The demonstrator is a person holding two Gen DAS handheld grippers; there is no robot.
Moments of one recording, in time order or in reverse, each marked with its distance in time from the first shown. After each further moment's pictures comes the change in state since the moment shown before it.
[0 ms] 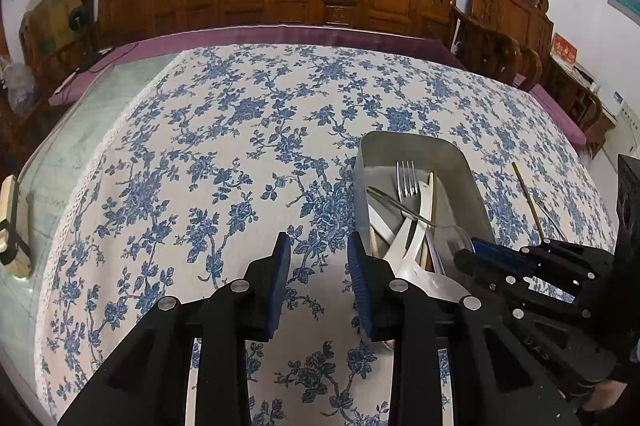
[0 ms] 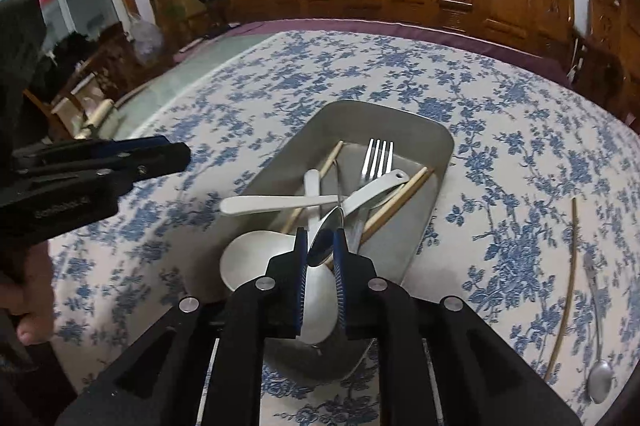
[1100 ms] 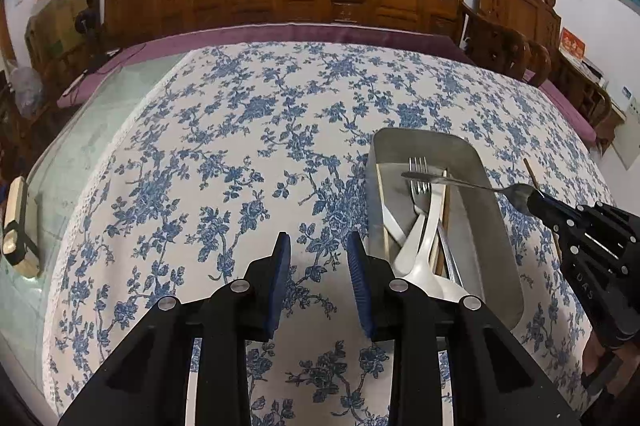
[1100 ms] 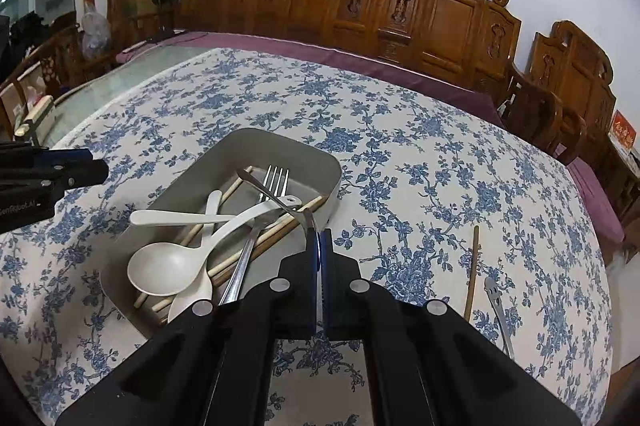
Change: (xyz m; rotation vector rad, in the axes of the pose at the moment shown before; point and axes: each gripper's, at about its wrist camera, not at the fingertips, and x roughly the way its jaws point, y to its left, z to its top) left arm 0.006 0.001 -0.001 0.013 0.015 0.040; right arm -0.023 -0.026 0.005 -0.065 -0.069 -0.326
